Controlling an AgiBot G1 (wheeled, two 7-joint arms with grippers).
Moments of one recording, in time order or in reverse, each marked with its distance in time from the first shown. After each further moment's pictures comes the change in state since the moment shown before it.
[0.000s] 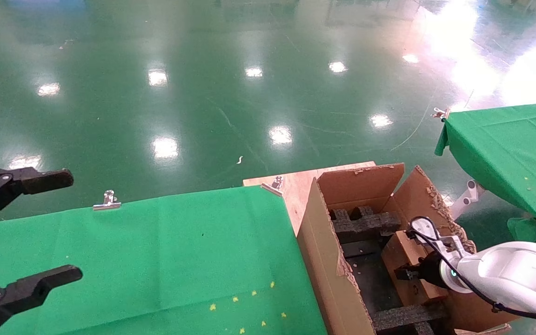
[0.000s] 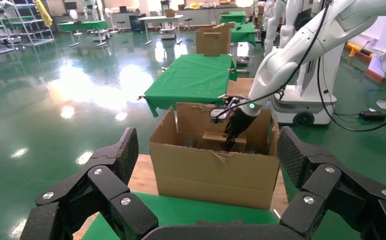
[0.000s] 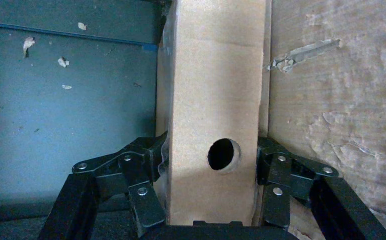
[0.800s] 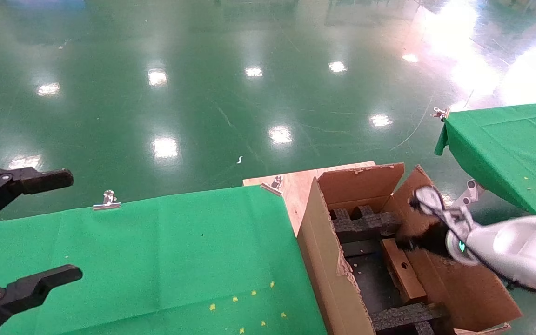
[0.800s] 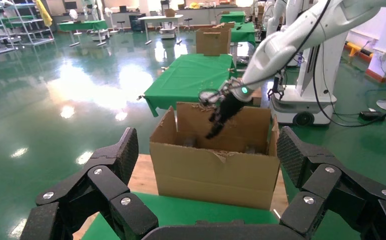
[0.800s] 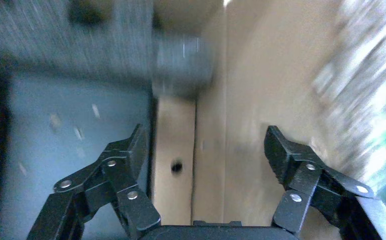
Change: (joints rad) left arm 0.000 0.000 0.000 0.000 0.000 0.000 0.000; right arm 0.119 0.071 0.047 0.114 -0.016 0.018 -0.041
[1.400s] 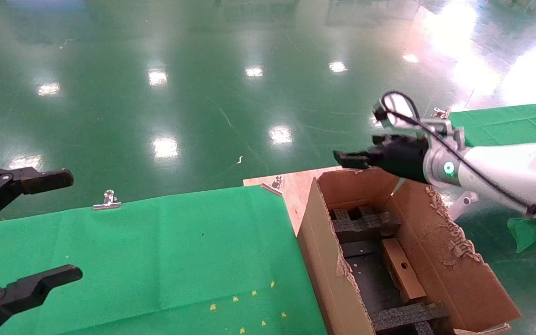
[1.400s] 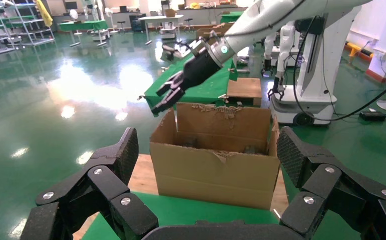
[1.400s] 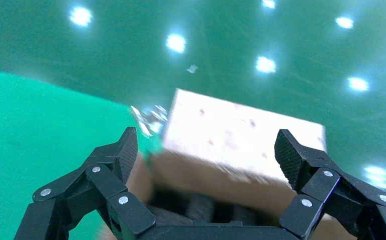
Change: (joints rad) left arm 0.000 0.000 0.000 0.000 0.000 0.000 0.000; right arm 0.260 0.041 0.052 0.150 0.429 0.103 -0.369
